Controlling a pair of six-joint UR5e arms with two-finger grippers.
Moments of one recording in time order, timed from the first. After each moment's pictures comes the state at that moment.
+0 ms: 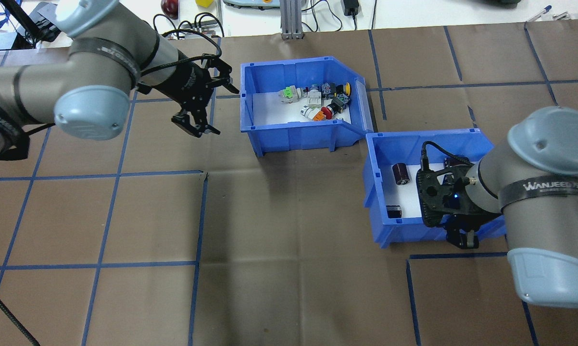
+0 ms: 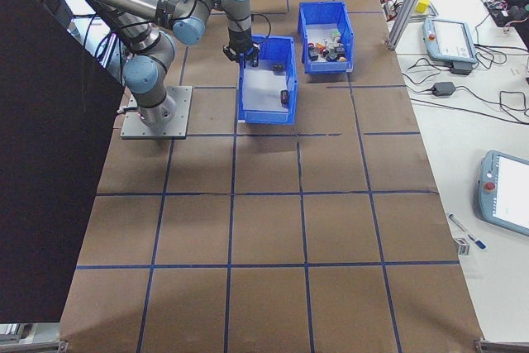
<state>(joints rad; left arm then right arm) -1.56 -1.72 -1.69 -1.23 1.24 -0.86 1.51 -1.91 2.25 -1.93 -1.55 -1.62</state>
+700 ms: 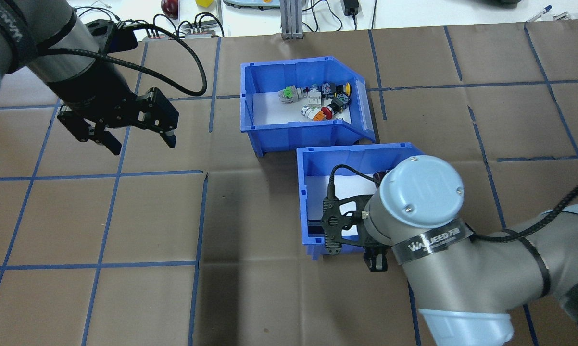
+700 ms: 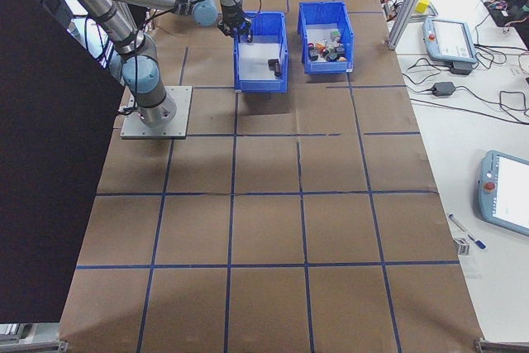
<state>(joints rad) -1.54 -1.49 -1.58 -1.81 1.48 0.01 1.93 -1.78 2.24 -2.12 -1.57 -1.22</state>
